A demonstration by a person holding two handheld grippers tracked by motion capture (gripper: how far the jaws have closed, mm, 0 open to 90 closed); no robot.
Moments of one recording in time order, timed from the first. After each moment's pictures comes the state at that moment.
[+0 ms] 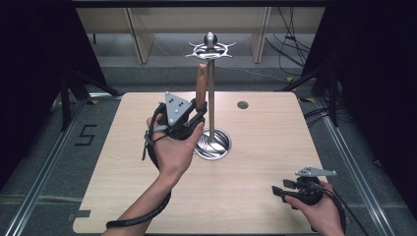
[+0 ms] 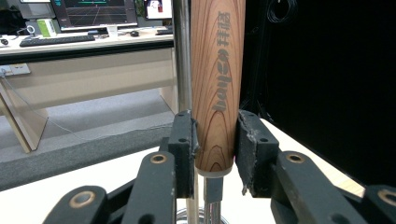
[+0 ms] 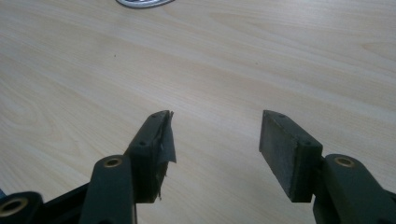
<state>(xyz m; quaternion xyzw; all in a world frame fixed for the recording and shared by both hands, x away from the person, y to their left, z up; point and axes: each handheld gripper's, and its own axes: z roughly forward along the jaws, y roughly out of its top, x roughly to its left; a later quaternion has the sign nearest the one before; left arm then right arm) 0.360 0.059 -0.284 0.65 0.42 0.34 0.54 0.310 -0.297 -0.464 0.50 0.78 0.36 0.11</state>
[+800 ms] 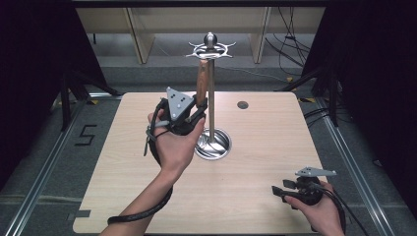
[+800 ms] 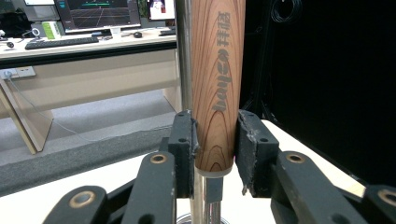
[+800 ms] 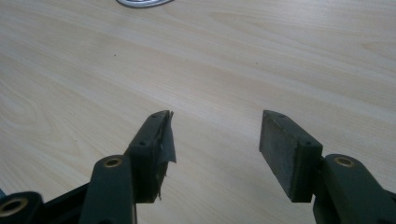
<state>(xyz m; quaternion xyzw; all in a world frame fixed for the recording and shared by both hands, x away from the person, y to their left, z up) 0.367 0.056 -0.279 0.65 0.42 0.34 0.54 0.311 -0.297 -0.465 0.50 0.78 0.37 0.10</state>
